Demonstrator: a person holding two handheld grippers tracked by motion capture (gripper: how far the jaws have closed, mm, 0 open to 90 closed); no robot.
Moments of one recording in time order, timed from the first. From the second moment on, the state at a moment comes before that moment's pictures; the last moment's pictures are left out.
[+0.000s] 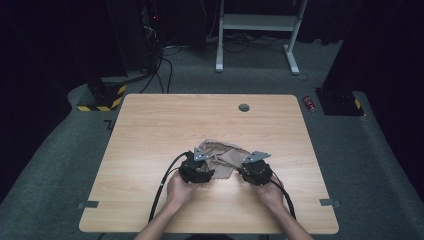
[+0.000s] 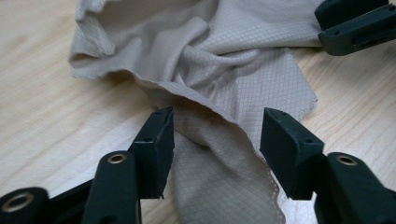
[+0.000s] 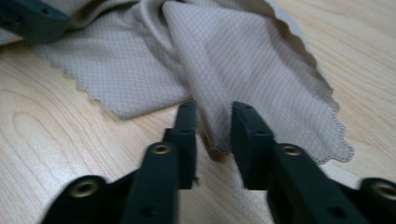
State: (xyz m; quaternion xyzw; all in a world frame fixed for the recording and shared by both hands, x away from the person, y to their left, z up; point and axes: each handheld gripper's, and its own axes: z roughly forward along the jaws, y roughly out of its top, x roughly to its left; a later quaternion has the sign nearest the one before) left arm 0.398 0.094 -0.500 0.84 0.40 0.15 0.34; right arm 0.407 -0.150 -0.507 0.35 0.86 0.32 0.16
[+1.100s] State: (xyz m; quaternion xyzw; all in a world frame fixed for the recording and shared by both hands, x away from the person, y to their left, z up) left arm 0.389 0.150 -0.518 0.80 0.45 0.18 0.36; right arm 0.438 -0.161 -0.487 0.40 0.82 0.36 0.18
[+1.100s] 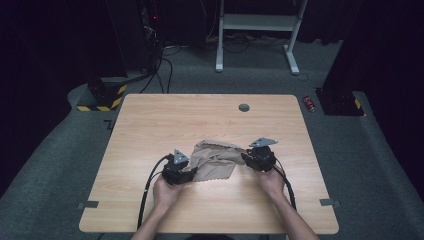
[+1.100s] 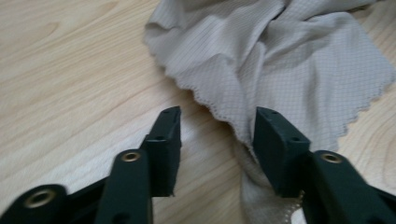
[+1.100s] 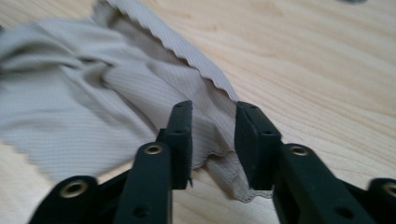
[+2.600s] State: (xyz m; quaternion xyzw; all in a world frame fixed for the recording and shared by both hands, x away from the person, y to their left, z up) left arm 0.380 0.155 -0.527 0.78 0.47 0.20 0.36; right arm 0.435 -0.086 -0.461 0.33 0.86 0.34 0.17
